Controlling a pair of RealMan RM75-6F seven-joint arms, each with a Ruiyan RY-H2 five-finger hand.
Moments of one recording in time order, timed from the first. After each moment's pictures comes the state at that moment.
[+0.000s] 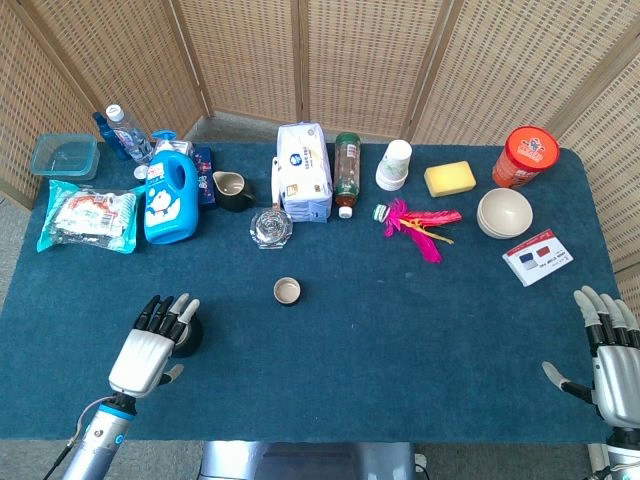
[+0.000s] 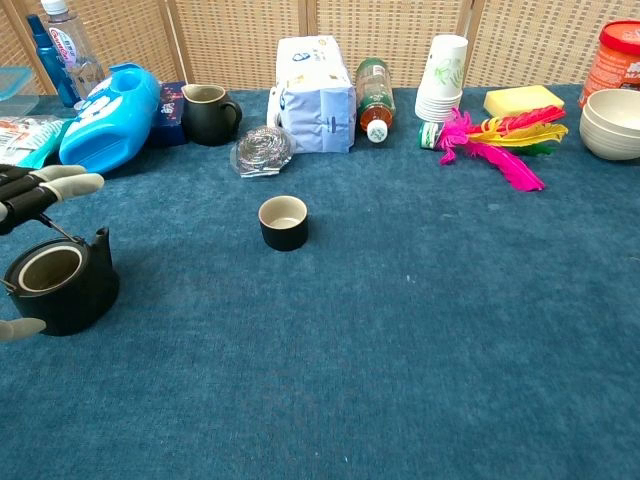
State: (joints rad) left arm -0.18 -1.50 0.00 -1.62 1.60 1.33 0.57; right arm -0.02 -1.08 0.07 -1.76 -1.56 1.62 -0.02
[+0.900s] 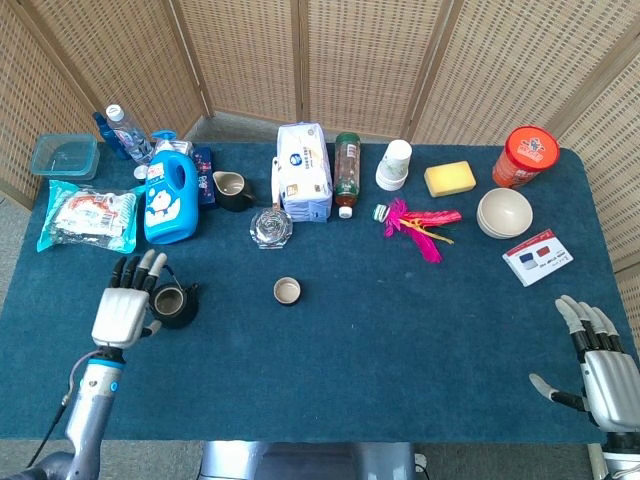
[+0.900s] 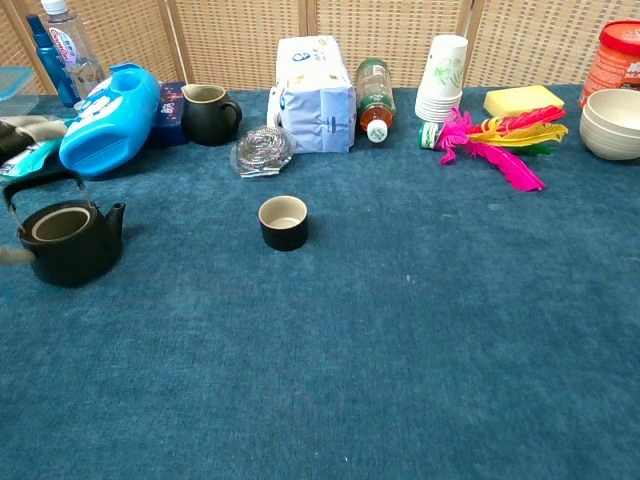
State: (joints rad) left arm -0.29 -1.56 -0.18 -1.41 1.39 1.27 0.50; right arm 0.00 -1.02 0.02 -1.79 -1.59 1.55 0.10
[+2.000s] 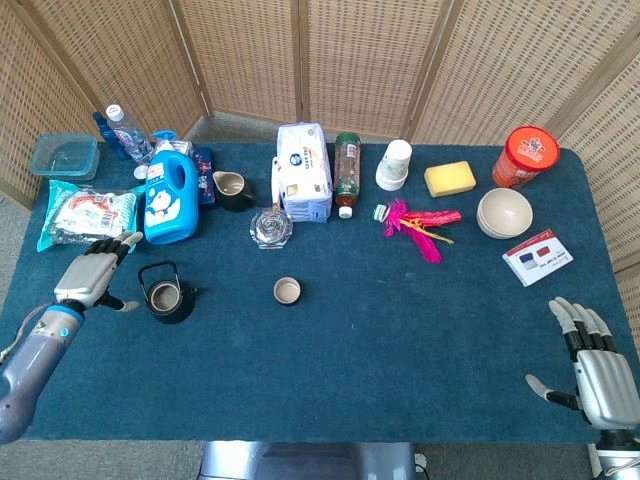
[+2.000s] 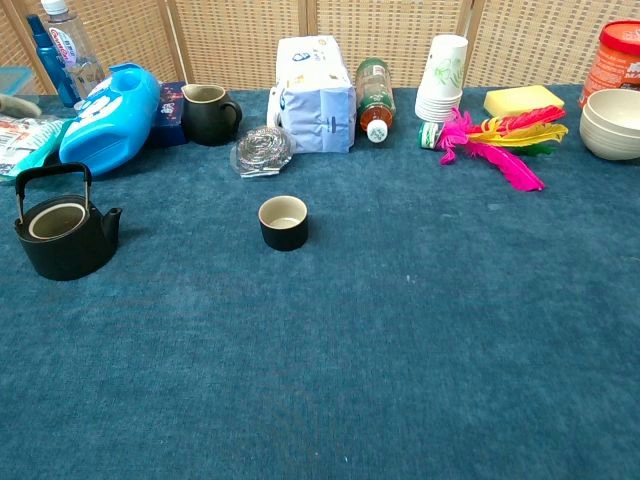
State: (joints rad) left arm -0.50 -1.11 -0.27 -1.61 0.97 0.71 0.21; right arm 0.01 -1.03 0.02 -1.80 -1.56 1.52 0.05
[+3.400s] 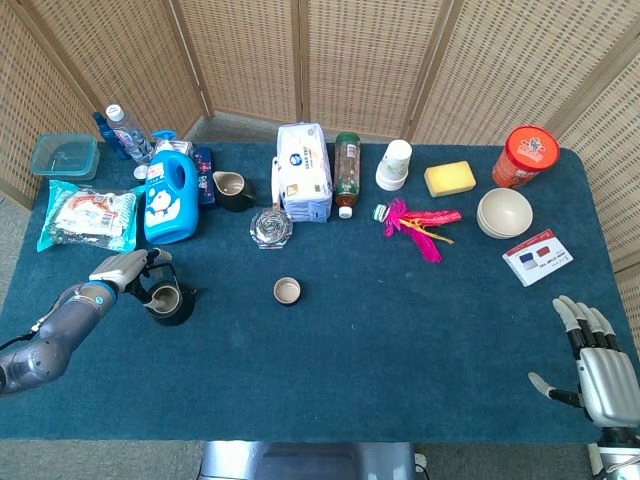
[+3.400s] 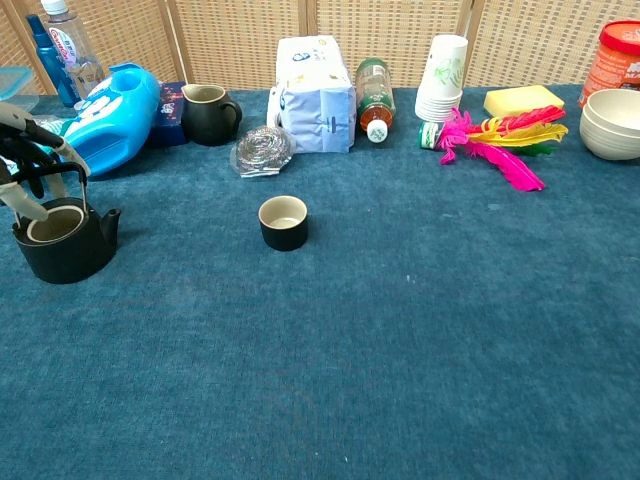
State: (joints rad) left arm -0.98 -1.09 0.05 -1.59 0.39 0.53 0.18; right arm 0.01 -1.03 0.03 -1.80 -1.54 1.51 0.05
